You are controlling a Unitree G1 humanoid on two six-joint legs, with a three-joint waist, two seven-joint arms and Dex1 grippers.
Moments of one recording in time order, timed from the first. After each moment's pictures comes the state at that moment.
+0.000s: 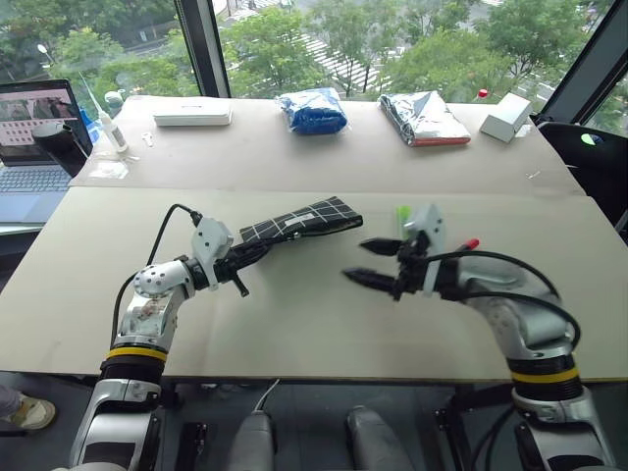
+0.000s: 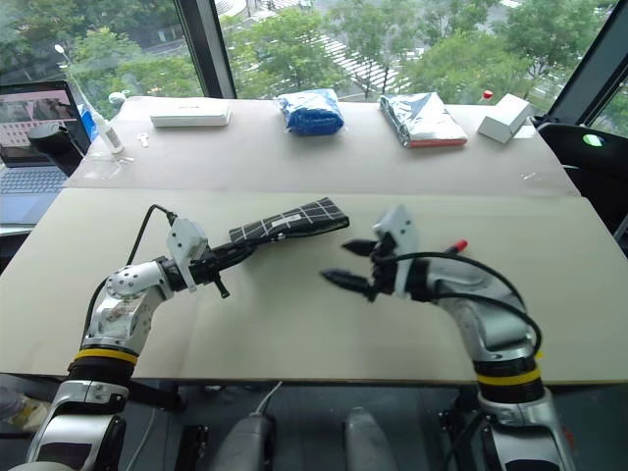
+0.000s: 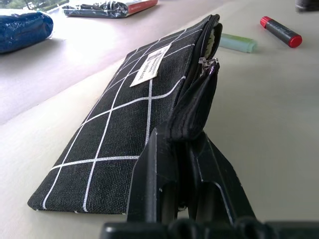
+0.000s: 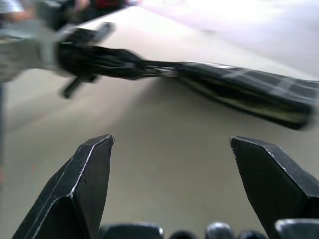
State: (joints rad) left arm -0.46 0.48 0.02 0.34 -0.27 -0.01 -0.95; right arm -0.49 -0.53 -0.09 -0.13 0.37 0.72 0.68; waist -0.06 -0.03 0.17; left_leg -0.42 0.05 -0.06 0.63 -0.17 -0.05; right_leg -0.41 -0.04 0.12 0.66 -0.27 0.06
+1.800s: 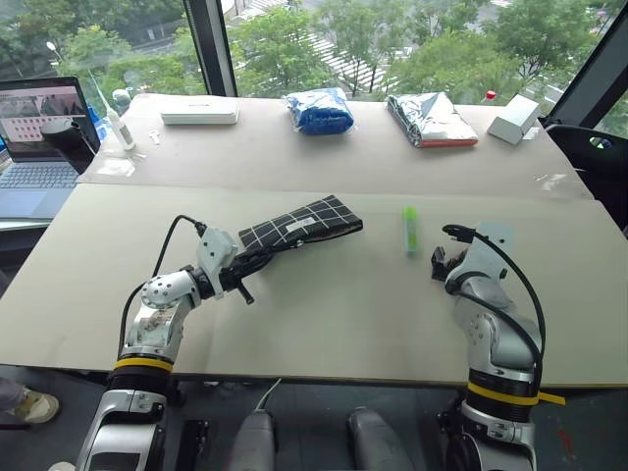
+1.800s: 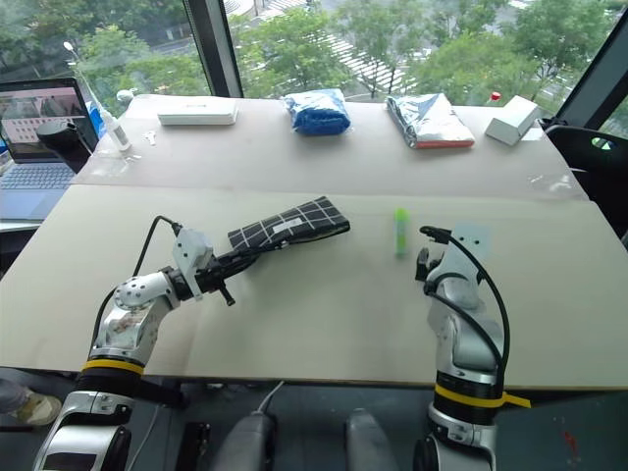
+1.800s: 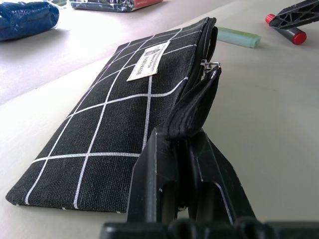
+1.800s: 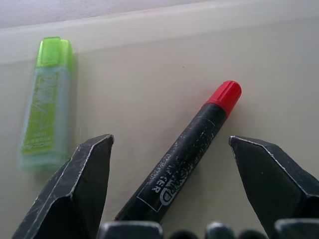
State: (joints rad) left arm -0.42 0.45 0.02 0.32 -0.26 -0.02 -0.92; right arm -0.38 -0.08 -0.29 -0.27 0.09 0.92 -0.22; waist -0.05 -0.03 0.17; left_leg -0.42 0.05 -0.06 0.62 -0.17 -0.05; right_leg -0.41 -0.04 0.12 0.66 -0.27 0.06
